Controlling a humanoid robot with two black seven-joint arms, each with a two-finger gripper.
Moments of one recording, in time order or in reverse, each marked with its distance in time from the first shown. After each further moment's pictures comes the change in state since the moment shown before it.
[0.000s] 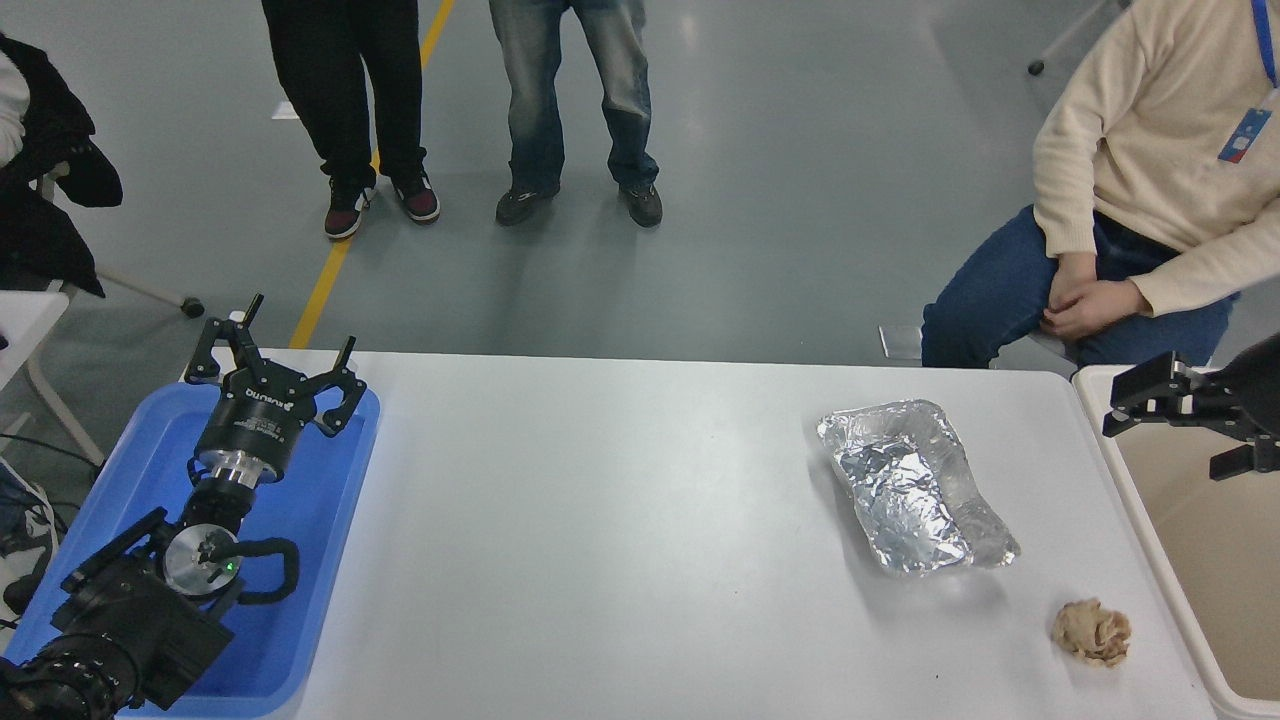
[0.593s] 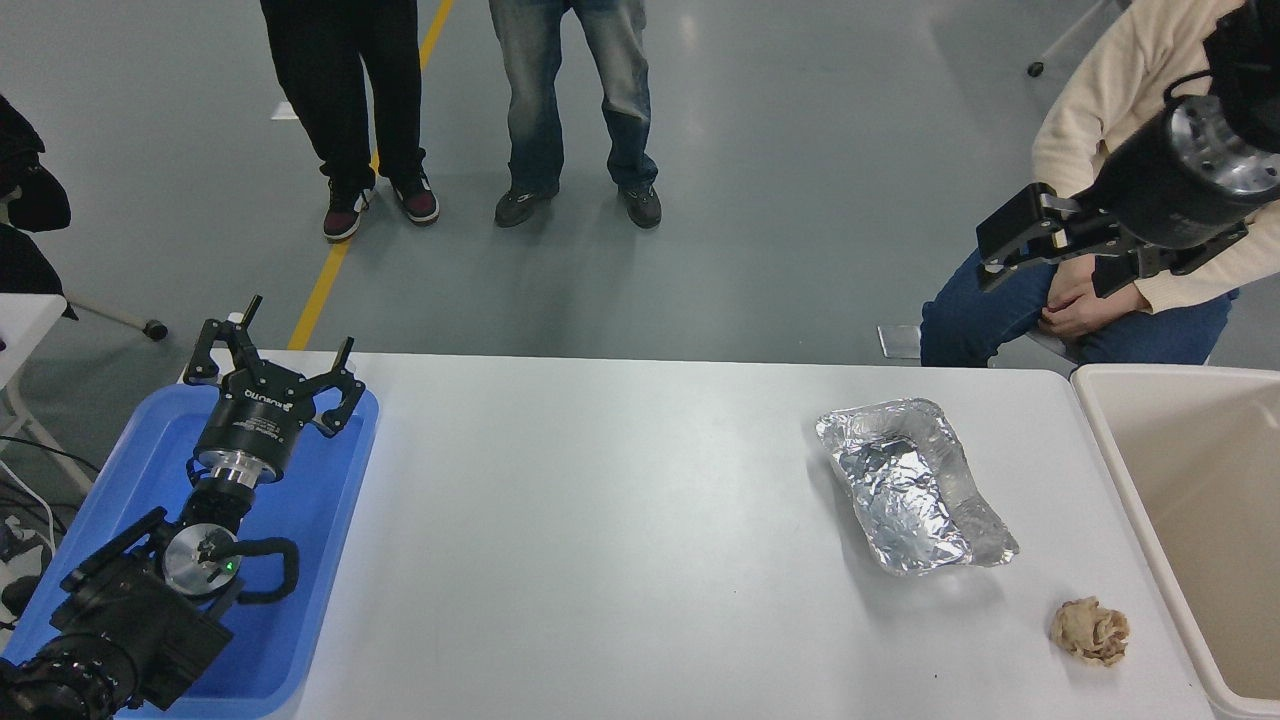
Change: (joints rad) left arm 0.000 0.001 0.000 0.000 0.000 0.000 0.000; right arm 0.196 0.302 0.047 0.039 0.000 0.044 -0.001
